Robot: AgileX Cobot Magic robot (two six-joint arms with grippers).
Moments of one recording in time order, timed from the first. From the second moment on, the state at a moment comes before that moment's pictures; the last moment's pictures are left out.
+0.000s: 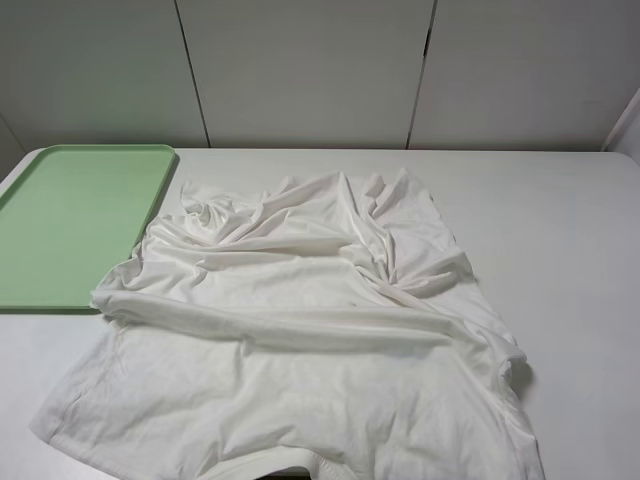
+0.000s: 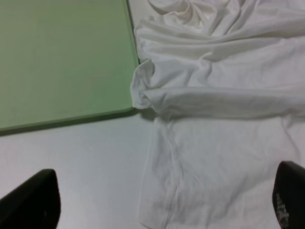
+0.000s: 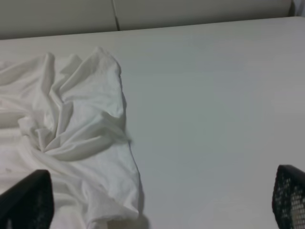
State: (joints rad) left arm -0.12 -0.01 -0.48 -0.05 1.06 0.04; right arm 0.05 -0.01 -0.50 0.00 1.02 0.06
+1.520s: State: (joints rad) left arm -0.27 0.23 -0.53 -0.07 1.06 0.18; right arm 0.06 0.19 -0.58 0.41 0.89 -0.36
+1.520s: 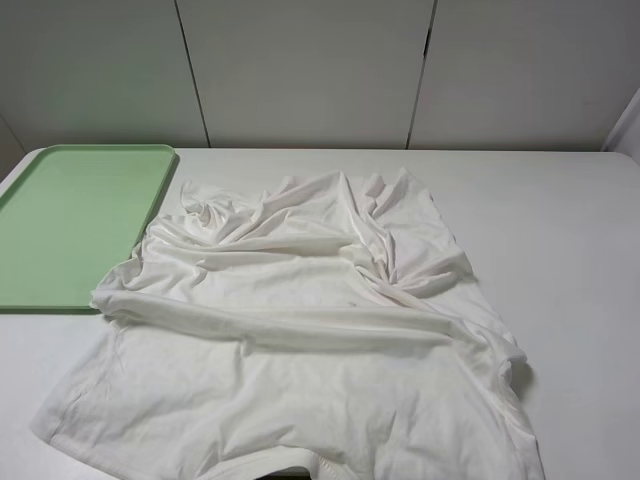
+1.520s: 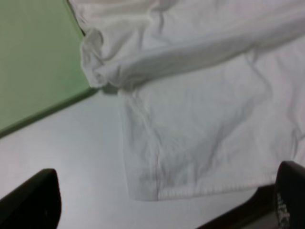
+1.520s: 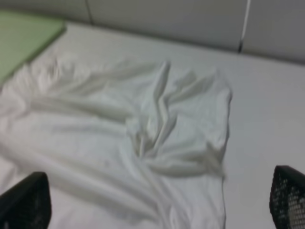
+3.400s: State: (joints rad) left arm -0.28 1.15 -0.85 -0.25 1.16 0.47; right arm 0.24 1.59 -0.69 0.30 0.71 -0.85
